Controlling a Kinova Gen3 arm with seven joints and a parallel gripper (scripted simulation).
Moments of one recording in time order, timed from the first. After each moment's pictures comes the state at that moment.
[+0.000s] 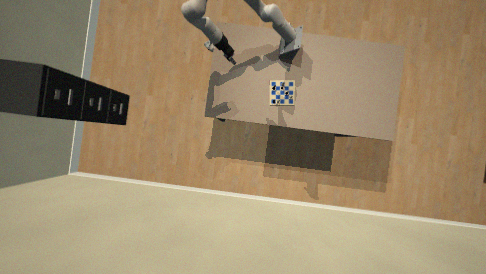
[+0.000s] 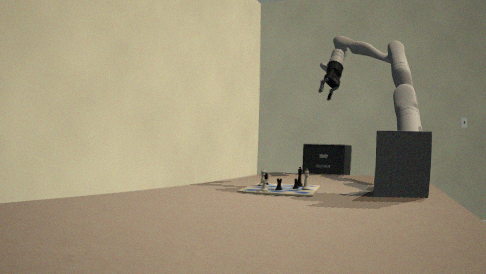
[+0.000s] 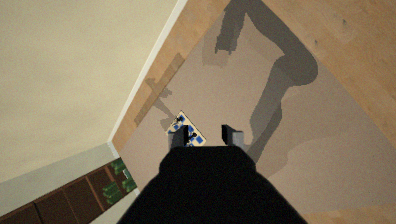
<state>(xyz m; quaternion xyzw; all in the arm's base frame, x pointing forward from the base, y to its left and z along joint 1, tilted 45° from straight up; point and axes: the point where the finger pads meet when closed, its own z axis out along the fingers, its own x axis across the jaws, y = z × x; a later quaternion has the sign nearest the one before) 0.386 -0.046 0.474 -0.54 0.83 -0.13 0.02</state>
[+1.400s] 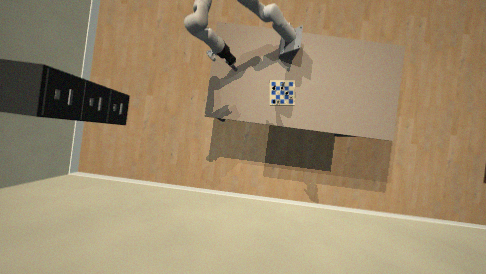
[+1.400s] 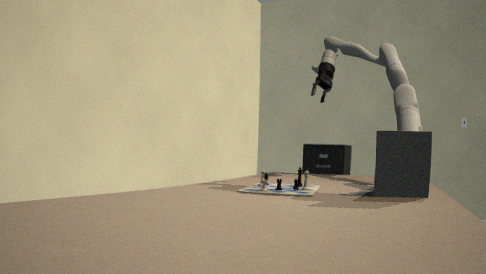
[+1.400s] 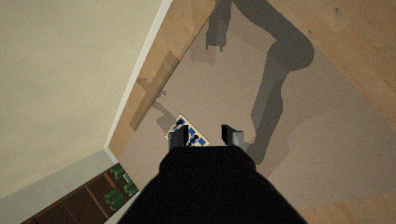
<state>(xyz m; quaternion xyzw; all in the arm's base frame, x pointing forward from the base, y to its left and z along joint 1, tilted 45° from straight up) 0.418 -0.041 0.455 -0.50 0.86 -0.13 0.00</state>
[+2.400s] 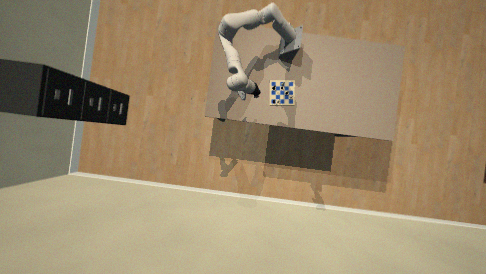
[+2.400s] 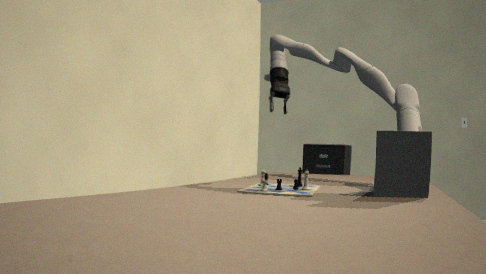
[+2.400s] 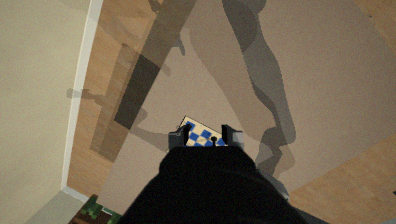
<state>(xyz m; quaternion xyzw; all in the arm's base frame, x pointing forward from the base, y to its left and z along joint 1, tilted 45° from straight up) 0.534 0.041 0.282 -0.36 0.91 -0.17 -0.13</state>
